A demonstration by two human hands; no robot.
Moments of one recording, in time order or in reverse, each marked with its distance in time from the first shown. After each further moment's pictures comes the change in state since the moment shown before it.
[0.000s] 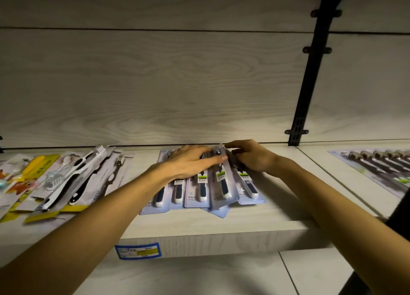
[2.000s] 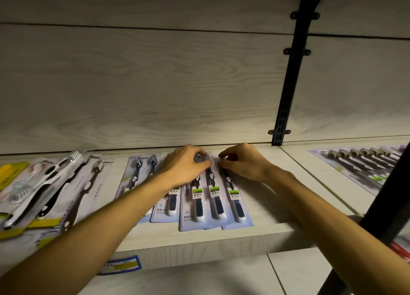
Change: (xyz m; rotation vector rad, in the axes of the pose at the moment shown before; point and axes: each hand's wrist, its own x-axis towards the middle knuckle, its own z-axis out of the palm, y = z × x) left_hand 0.005 0.025 0.017 -0.118 0.166 0.016; right_hand -0.018 0.011 -0.011 -0.400 0.153 -0.110
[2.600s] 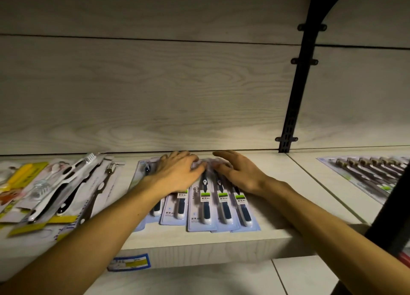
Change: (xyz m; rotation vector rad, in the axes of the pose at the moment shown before) left_hand -0.015 -0.017 -0.019 0.436 -0.061 -0.043; right_hand -0.002 -0.016 0.022 0.079 0.004 -0.116
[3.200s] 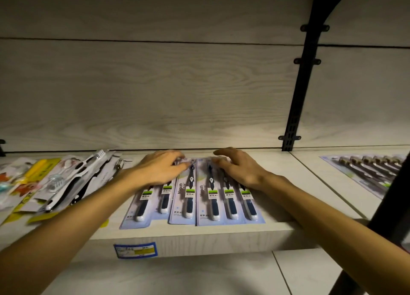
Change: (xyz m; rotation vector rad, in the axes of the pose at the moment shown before) left_hand -0.024 -0.041 -0.025 -0.038 -0.039 0.002; right_hand -0.002 -0.012 -0.001 0.023 0.004 -0.012
